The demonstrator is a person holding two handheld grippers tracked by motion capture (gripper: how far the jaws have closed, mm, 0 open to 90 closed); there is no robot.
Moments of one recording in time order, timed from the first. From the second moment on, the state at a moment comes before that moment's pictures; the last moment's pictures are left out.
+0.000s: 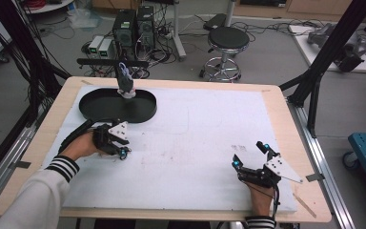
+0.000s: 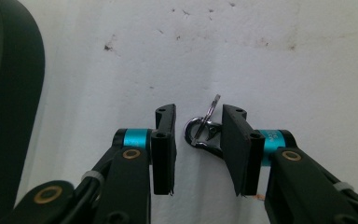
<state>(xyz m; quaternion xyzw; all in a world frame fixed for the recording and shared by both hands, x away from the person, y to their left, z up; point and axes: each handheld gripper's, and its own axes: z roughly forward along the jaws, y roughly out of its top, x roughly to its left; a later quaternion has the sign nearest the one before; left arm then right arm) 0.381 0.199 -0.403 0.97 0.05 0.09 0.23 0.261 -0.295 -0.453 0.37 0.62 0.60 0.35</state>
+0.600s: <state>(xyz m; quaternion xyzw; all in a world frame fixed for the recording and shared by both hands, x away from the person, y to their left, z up) 0.380 0.194 -0.404 0.97 0.05 0.09 0.21 0.261 -0.295 -0.453 0.37 0.62 0.60 0.35</state>
